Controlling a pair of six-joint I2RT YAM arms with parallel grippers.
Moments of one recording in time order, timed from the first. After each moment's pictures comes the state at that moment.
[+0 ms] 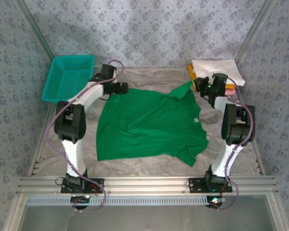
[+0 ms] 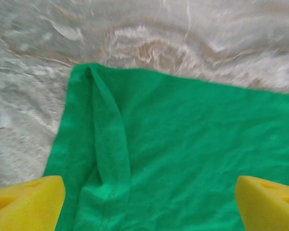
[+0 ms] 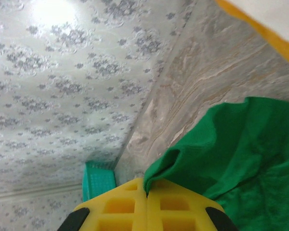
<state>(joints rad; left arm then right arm) -0.30 2.06 1.66 -0.54 0.05 -0.25 -0.10 1.90 1.16 0.33 -0.57 1.14</state>
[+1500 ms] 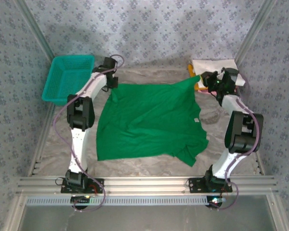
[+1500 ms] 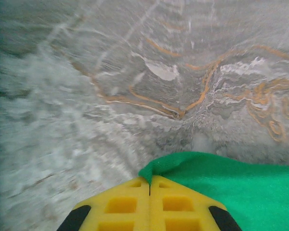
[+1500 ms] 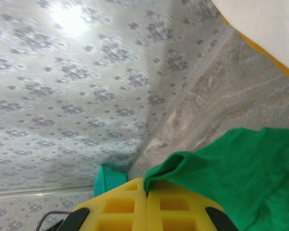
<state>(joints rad) -0.24 2.32 2.10 -0.81 -0.20 -0.15 -0.18 1.74 1.19 0.21 -0.59 1.11</state>
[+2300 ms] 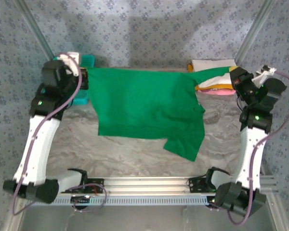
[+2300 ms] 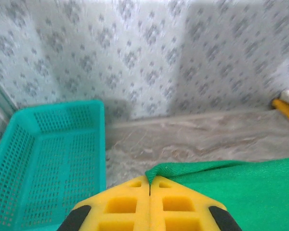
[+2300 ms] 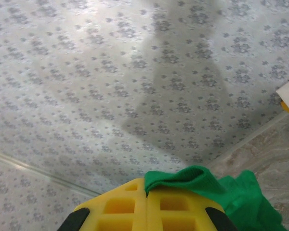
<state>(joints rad) -0.21 1.14 1.54 -0.69 -0.03 -0.03 -0.40 0.99 1.14 -0.12 -0.68 1.02</state>
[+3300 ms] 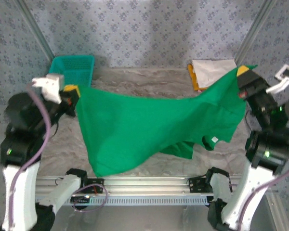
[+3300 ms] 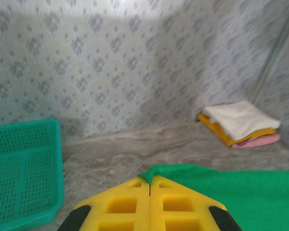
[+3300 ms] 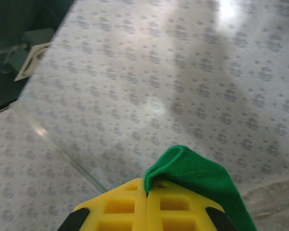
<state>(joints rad) -0.21 0.88 1.51 -0.83 0.17 -0.08 -0.39 0.86 1.53 -0.48 -0.64 0.85</state>
